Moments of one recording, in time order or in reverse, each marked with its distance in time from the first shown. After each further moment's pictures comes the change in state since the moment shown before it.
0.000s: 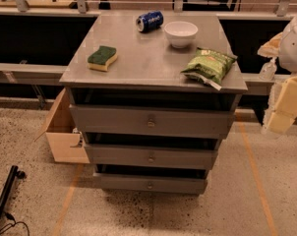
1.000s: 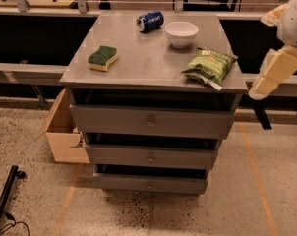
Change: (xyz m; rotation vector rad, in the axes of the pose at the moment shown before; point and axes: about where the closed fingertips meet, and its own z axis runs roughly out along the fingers) arm -0.005 -0.085 0.001 0.195 -0.132 0.025
